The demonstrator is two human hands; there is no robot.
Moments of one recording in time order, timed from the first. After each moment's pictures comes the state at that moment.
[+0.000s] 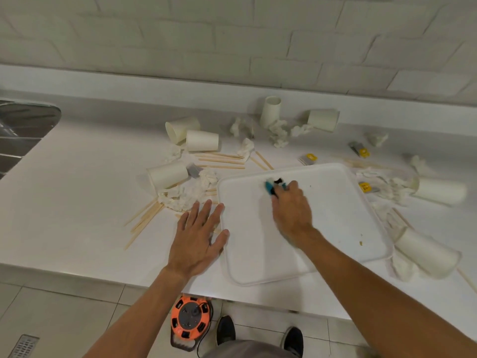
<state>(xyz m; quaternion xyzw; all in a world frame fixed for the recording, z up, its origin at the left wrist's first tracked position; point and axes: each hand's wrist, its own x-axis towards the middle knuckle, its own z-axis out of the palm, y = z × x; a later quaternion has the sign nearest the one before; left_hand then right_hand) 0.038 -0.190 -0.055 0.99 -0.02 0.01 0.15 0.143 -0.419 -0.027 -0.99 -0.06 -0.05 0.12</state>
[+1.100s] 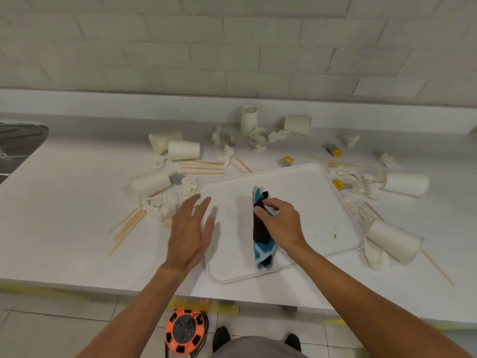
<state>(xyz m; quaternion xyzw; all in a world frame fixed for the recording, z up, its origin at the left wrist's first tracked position) 0.048 -0.232 -0.021 0.95 -0.01 0.15 0.27 0.092 -0.452 0.004 -0.85 0.06 0.03 0.53</state>
